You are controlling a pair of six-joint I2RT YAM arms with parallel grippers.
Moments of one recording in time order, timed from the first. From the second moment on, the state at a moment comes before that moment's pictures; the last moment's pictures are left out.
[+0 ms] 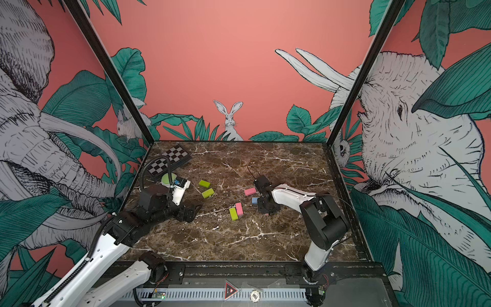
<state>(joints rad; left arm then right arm) -0.57 0.74 0.81 -0.75 0.07 -0.10 0.57 1.71 0.99 -0.68 0.07 0.48</state>
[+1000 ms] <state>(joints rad) -0.57 0.74 0.81 -0.75 0.07 -0.10 0.56 1.73 1.01 -0.69 0.06 0.50</state>
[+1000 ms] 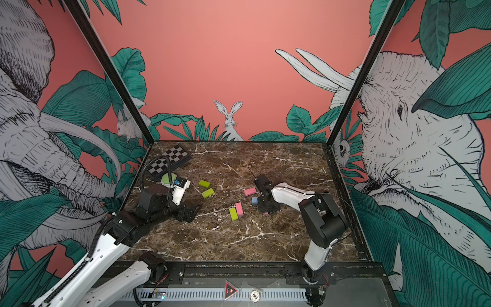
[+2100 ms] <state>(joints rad) -0.57 0.74 0.81 -0.75 0.07 -0.10 0.57 1.38 1.07 -0.75 -0.01 0.42</state>
